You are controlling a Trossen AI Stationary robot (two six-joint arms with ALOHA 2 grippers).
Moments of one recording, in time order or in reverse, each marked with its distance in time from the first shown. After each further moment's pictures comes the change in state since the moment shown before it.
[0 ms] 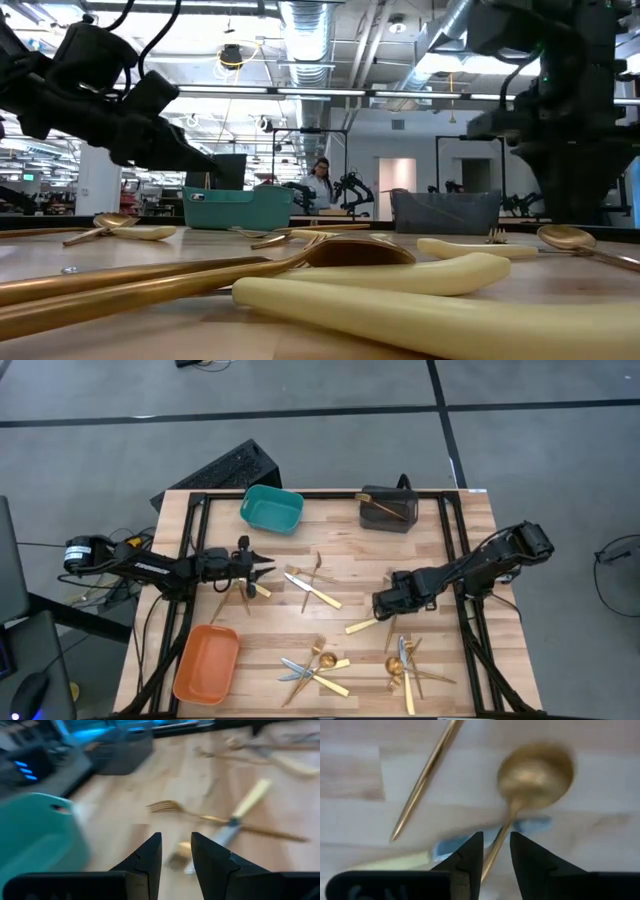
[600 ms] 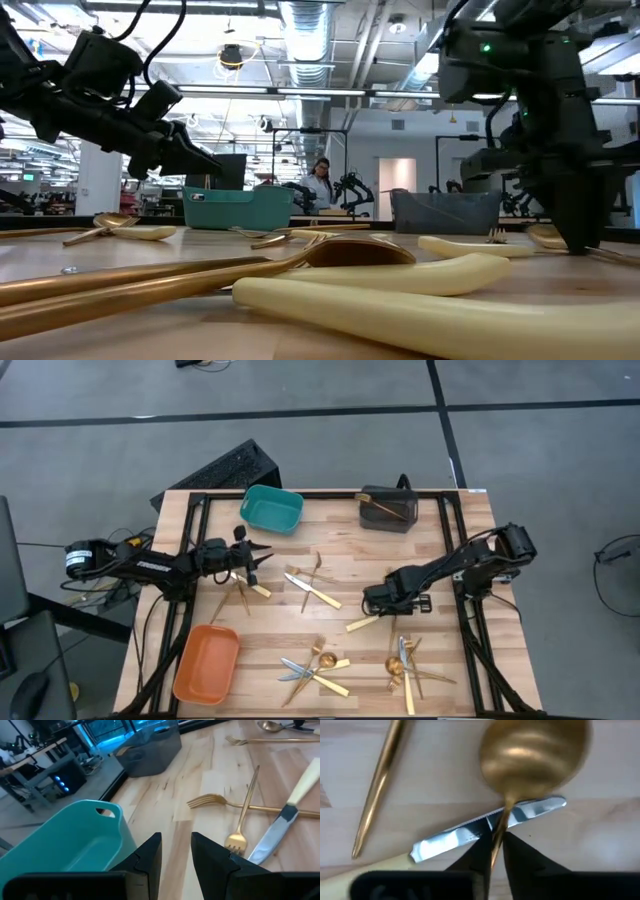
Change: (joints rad) left arm 0.166 0.015 0.000 0.039 0.070 0.181; right arm -0.106 0.156 0.003 0.038 -0.156 -0.109
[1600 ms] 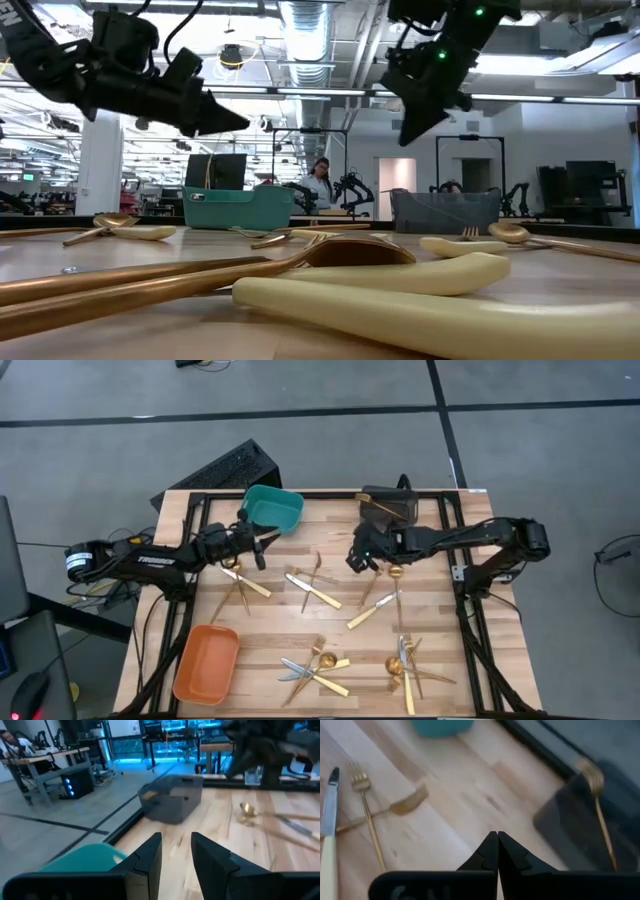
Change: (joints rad) left arm 0.076 0.000 0.170 0.016 0.040 -0.257; right arm -0.243 -0.156 0.229 0.205 0.650 -1.188
